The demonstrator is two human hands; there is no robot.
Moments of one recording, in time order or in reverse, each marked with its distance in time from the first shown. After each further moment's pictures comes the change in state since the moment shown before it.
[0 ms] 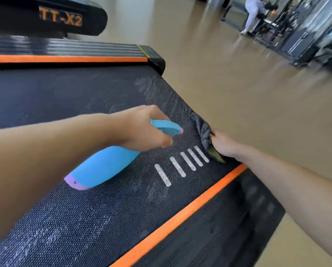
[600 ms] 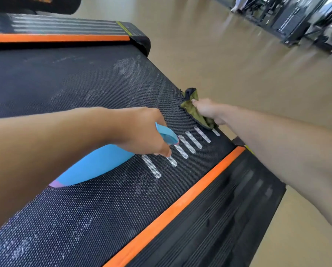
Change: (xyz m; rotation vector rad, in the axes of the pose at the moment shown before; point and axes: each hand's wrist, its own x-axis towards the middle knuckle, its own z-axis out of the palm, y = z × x) left_hand 0.027 0.011 0.032 0.264 -0.187 -0.013; right_hand 0.054 -0.022 -0.013 0.248 -0.044 0.212
